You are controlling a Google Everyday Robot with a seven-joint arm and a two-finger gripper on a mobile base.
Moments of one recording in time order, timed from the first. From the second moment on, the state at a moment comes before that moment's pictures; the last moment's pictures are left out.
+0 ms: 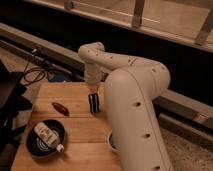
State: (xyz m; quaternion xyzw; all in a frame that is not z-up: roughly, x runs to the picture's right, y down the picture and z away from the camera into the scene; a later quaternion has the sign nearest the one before) arm -0.062 0.027 0.845 -0.37 0.21 0.49 0.75
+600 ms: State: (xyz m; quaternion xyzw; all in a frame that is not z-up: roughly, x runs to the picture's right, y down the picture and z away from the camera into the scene) arm -0.050 0.063 0.829 -0.41 0.25 0.50 0.72
